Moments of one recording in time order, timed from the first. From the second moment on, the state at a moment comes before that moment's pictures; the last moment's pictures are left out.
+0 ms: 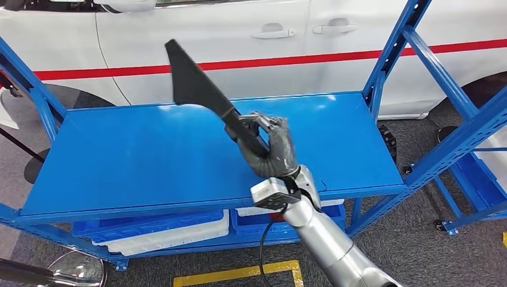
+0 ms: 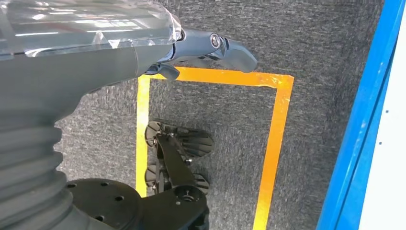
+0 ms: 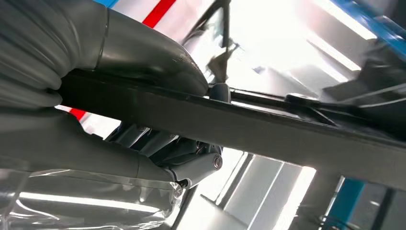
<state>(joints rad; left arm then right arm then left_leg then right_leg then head) -0.09 0.07 -1.15 -0.14 1.46 0.11 -0.55 -0.48 0.05 0.54 -1.40 0.40 -0.38 -0.54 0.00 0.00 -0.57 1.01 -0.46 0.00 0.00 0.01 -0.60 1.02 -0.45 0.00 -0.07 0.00</state>
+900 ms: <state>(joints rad) -0.11 0.08 -1.15 -0.14 1.46 0.14 -0.49 -0.37 -0.03 0.48 -1.87 -0.47 0.49 -0.59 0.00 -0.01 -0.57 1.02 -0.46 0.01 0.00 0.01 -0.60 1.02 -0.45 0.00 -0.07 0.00</state>
